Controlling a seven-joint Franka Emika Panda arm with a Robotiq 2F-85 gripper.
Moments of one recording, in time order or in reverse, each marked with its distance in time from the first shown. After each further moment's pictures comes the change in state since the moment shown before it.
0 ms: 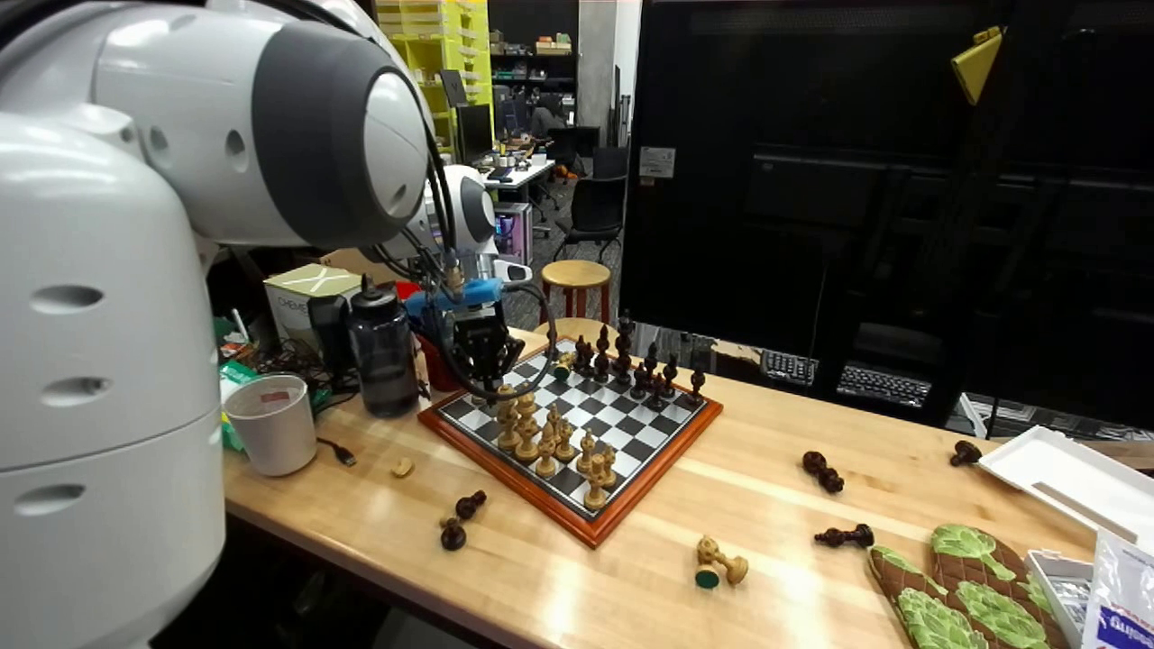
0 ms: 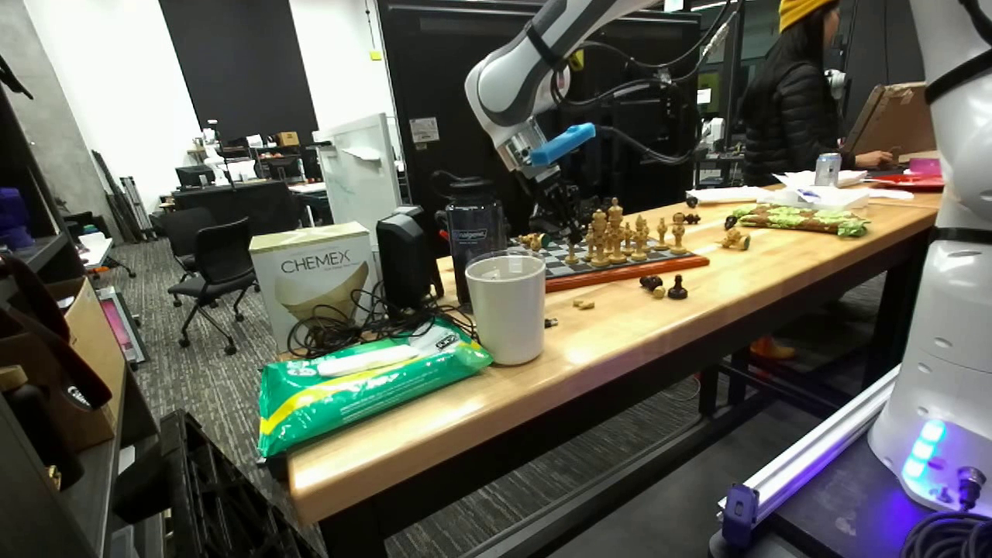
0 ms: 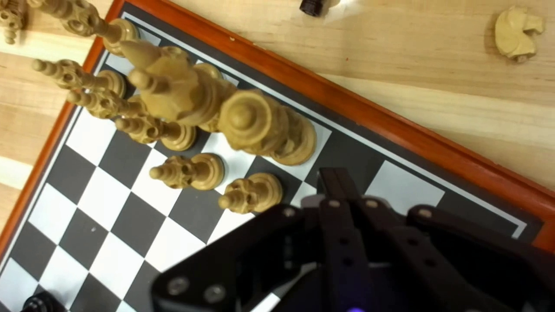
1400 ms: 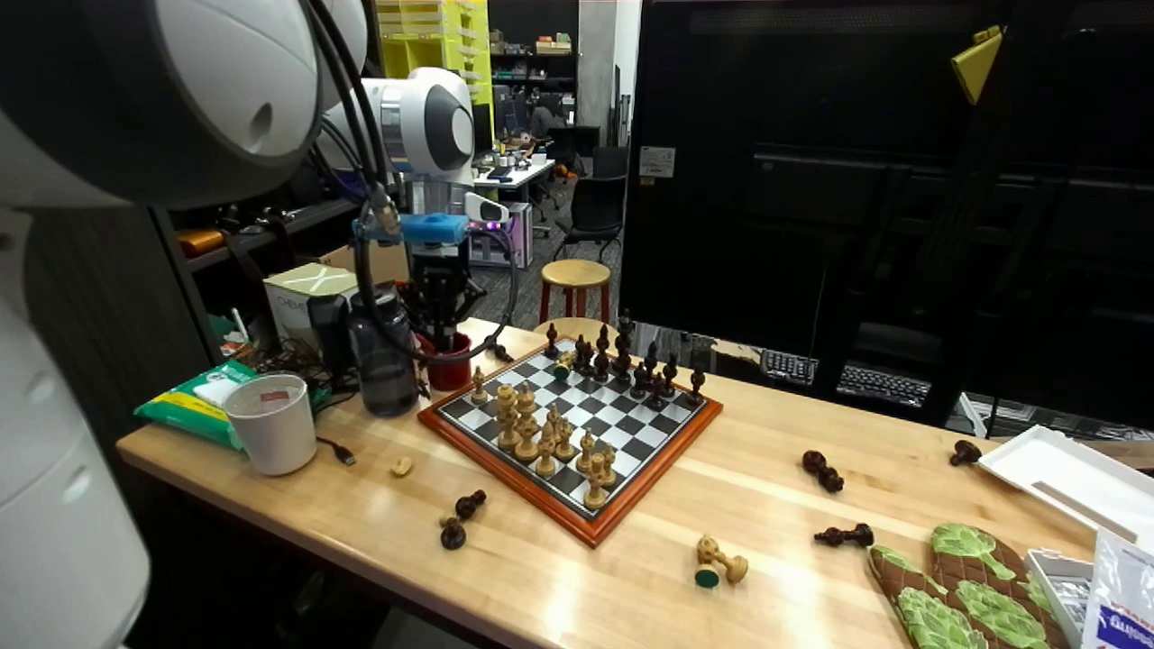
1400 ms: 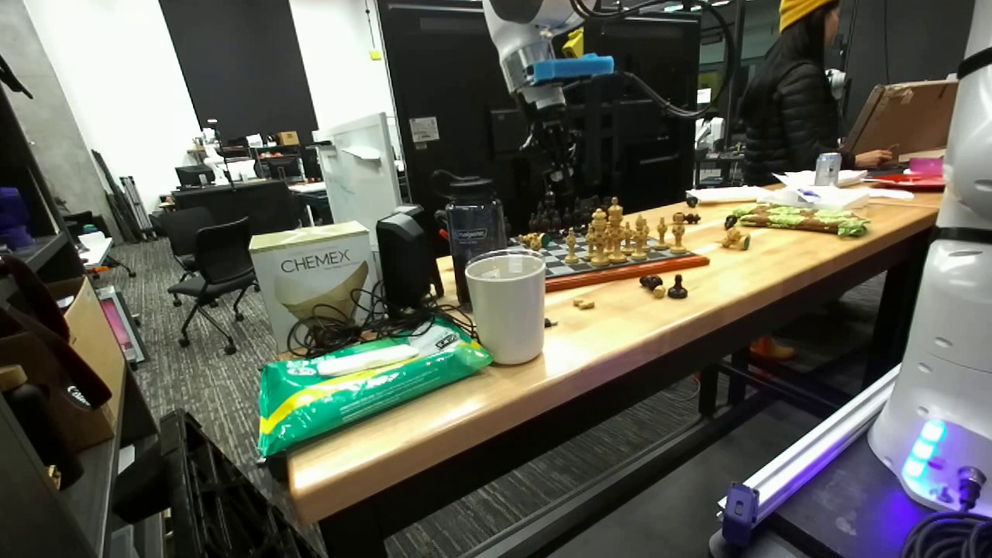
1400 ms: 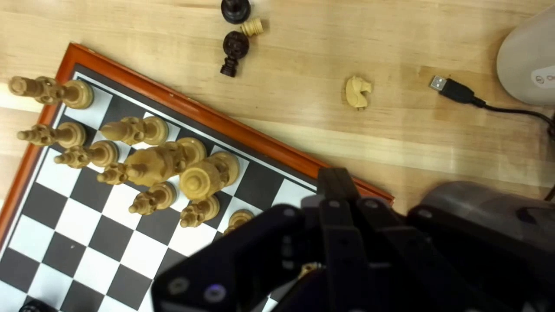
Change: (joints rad) arm -0.006 -0.268 0.014 -0.077 0.237 -0.054 -0.044
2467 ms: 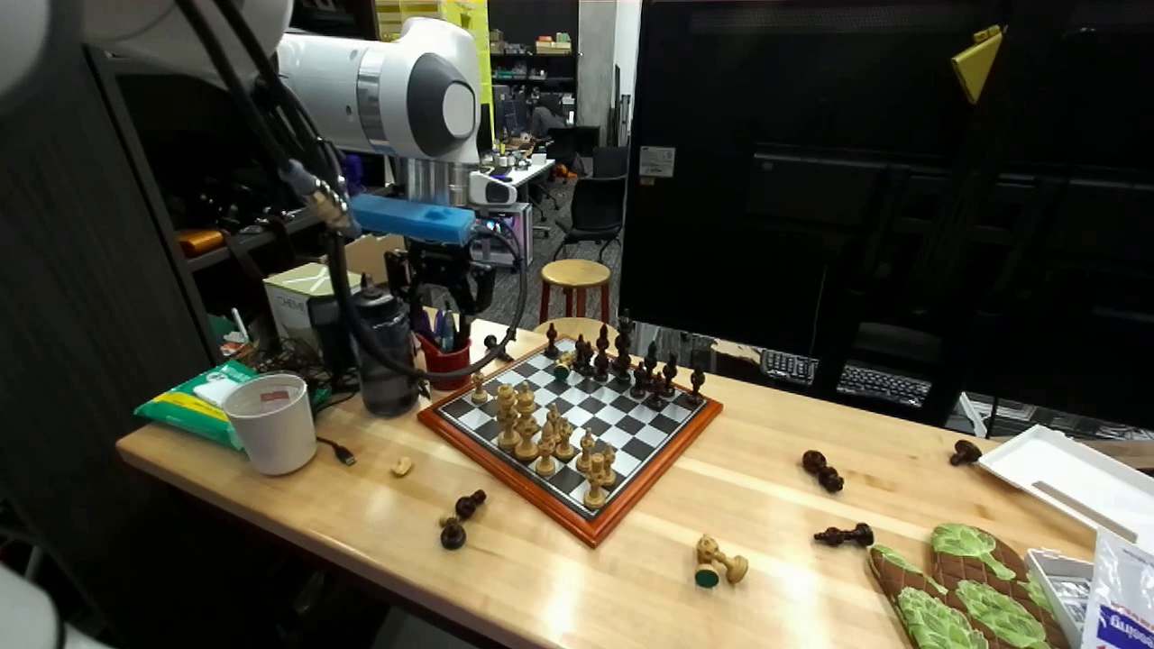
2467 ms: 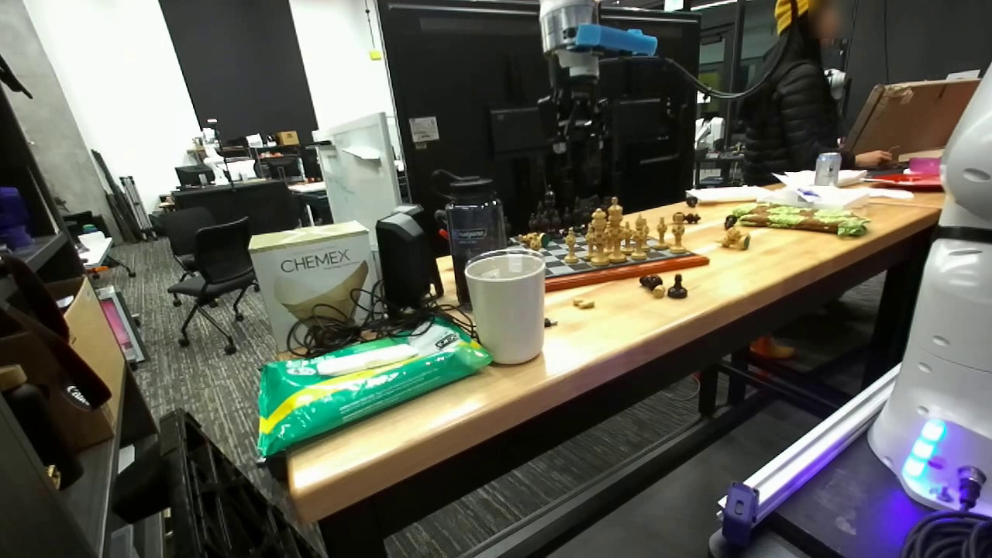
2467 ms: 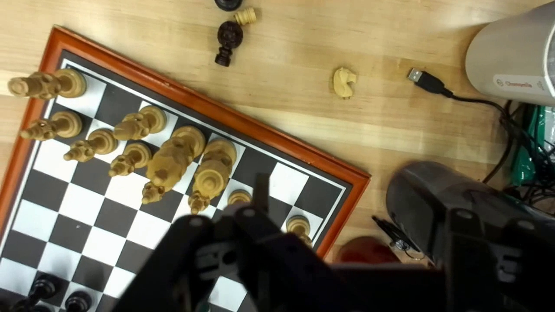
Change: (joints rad) arm -0.045 -0.247 -0.025 -0.212 0.101 0.158 -0.125
